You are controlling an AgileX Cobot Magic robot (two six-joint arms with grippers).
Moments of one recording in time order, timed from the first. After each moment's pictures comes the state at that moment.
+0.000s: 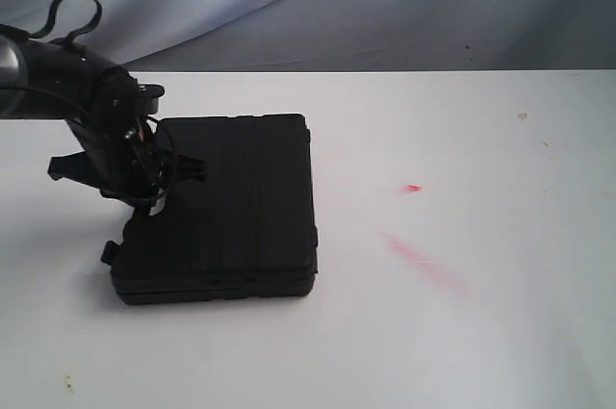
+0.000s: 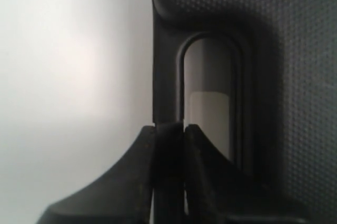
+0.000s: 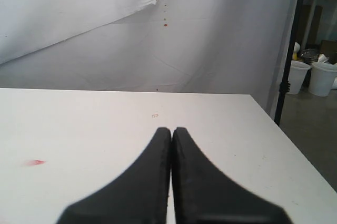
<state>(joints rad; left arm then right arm) -0.34 2.02 -1.26 0.27 0.68 -0.56 0.02 0.01 0.00 -0.01 0.15 -0.07</state>
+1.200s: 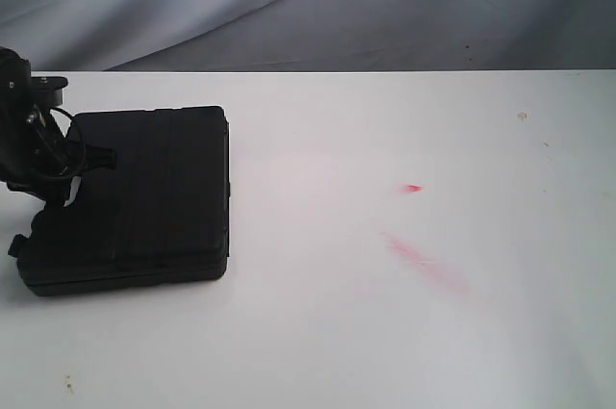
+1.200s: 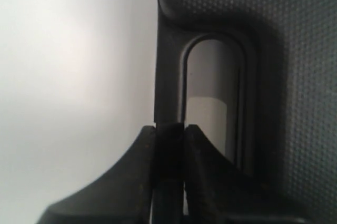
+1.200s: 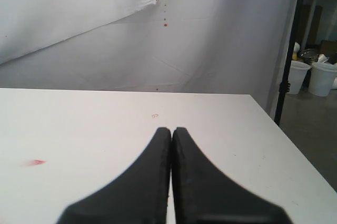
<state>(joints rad) -0.08 1.99 -1.23 0.26 0.67 -0.41 0.02 0.01 0.00 -0.01 0.15 -0.07</state>
